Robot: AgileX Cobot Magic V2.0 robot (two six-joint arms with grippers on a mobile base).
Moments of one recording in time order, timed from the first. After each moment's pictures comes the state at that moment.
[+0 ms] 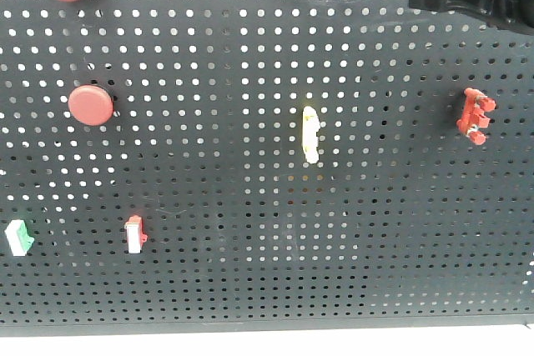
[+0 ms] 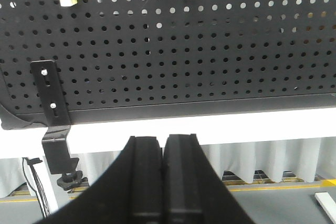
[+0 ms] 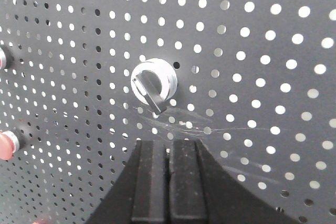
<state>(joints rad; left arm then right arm) -0.04 -0.01 0.03 0.09 0.13 -0.06 0.51 1.20 -1.61 0.01 0.50 -0.09</state>
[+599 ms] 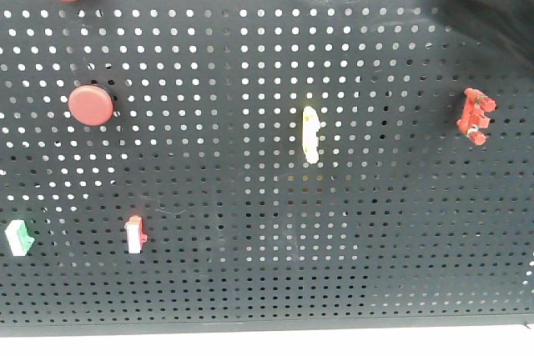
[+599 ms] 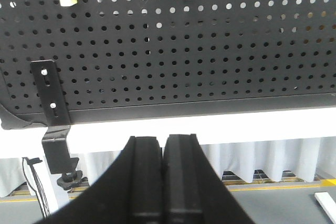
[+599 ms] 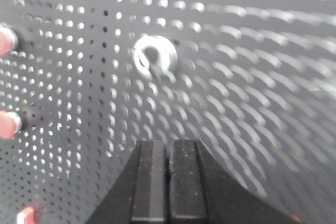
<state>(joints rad) -0.04 -0.01 0.03 0.09 0.13 -0.06 0.43 0.81 -1.05 0.05 0.15 -0.12</state>
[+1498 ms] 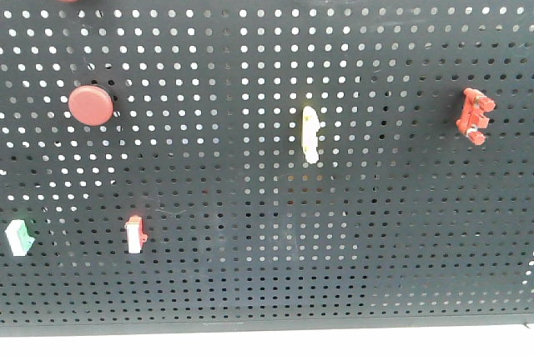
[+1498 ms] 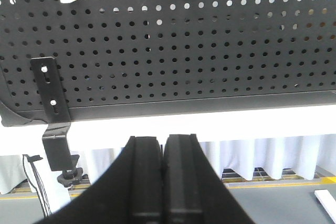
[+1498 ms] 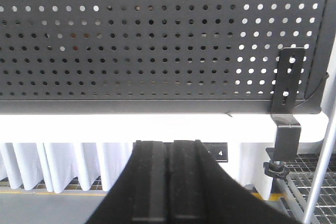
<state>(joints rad) -0.04 -0.01 0.03 0.09 0.14 -0.06 0.03 -0.01 0.03 0.01 0.14 -0.02</state>
